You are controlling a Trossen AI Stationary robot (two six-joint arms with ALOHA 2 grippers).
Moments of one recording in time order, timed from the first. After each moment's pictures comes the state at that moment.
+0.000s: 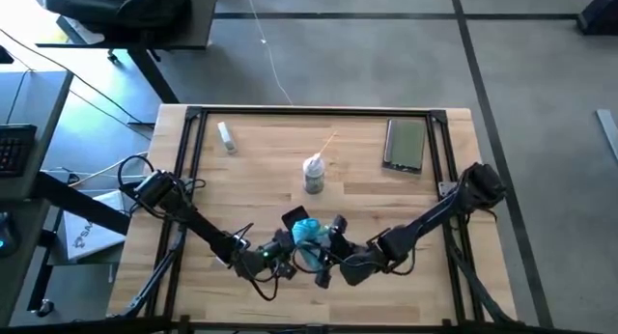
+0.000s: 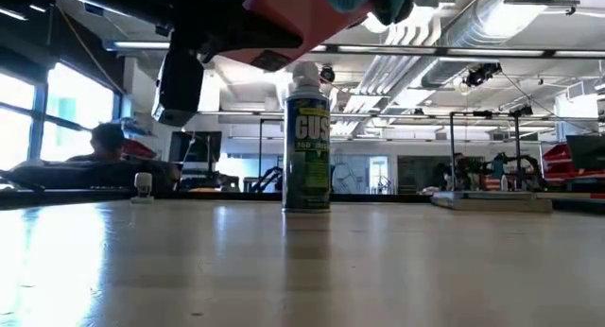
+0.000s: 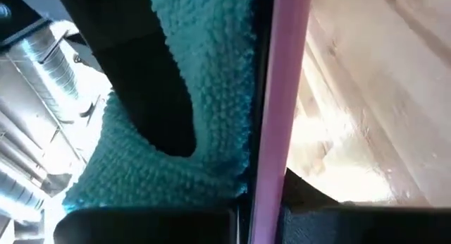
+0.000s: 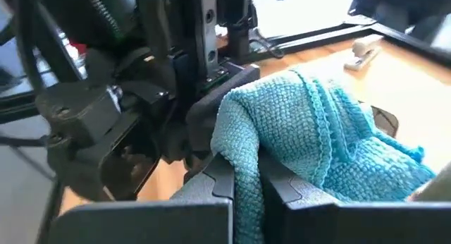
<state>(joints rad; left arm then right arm) -0.65 1.93 0.90 0.99 -1.16 1.46 0.54 1.87 1.25 0.04 0.71 0.49</state>
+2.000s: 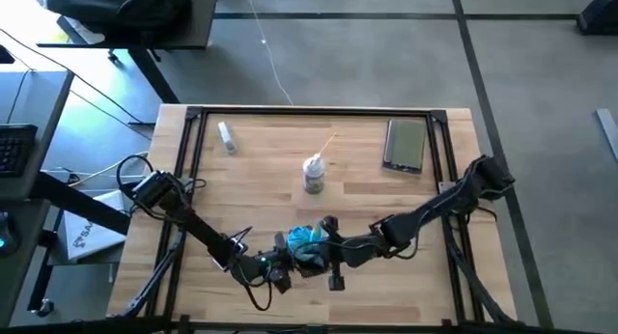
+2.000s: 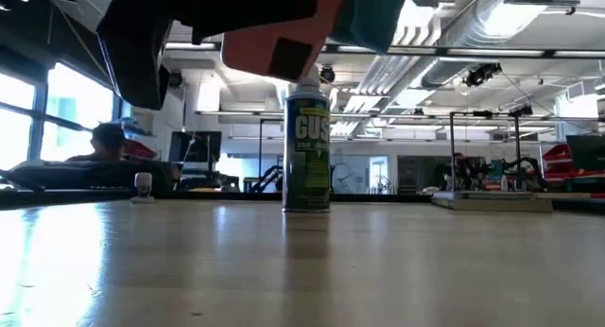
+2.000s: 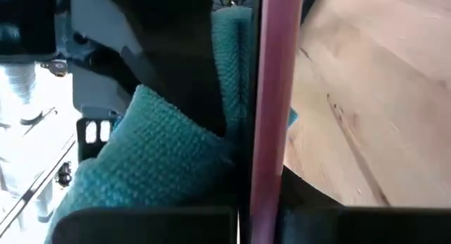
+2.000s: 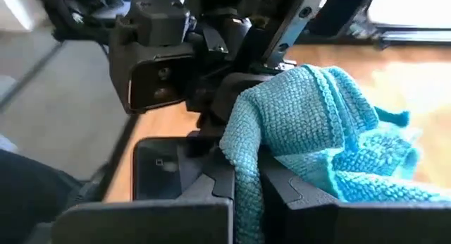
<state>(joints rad) -0.65 1.93 0.90 0.97 -0.97 1.13 0.47 1.78 1.25 0.02 0.29 0.26</state>
